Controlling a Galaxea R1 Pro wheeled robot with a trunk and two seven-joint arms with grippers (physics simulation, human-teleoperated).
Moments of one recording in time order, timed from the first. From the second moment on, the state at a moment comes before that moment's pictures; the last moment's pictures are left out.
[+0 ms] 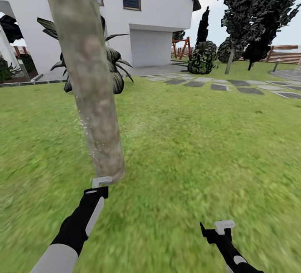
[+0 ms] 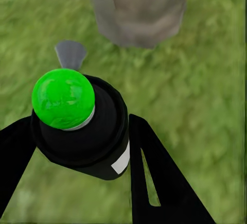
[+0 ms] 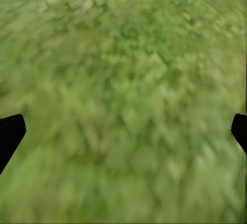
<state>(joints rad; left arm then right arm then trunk) -0.54 -0.05 -0.06 -1.00 0.16 0.57 0.41 -0.52 -0.09 -0.30 -0.15 0.32 -0.53 0.08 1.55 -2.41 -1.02</state>
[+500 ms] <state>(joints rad) -0.54 -0.04 -0.05 -1.00 0.16 0.57 0.41 -0.52 -0.09 -0.30 -0.15 0.32 -0.53 0.08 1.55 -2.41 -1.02</state>
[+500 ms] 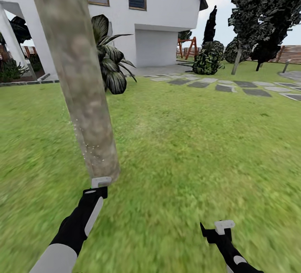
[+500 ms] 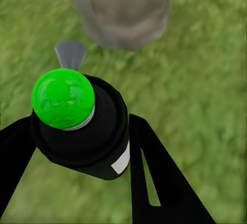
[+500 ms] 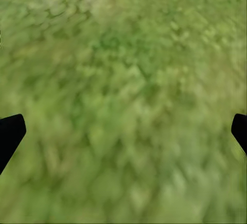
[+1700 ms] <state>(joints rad) -0.54 -0.04 -0.05 -1.00 0.16 0.57 0.41 -0.52 -0.09 -0.30 -0.15 0.32 -0.53 0.08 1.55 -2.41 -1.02</state>
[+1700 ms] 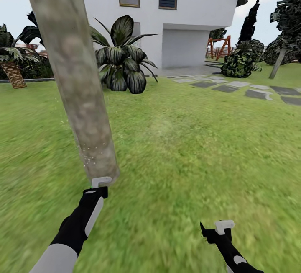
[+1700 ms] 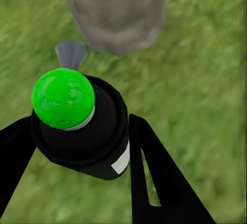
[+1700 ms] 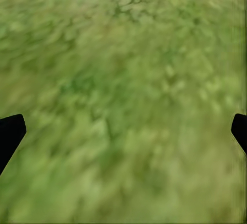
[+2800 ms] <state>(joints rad) -0.54 -0.04 -0.05 -1.00 0.16 0.57 0.41 -0.52 -0.09 -0.30 -0.15 0.32 -0.53 0.08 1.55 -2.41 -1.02</state>
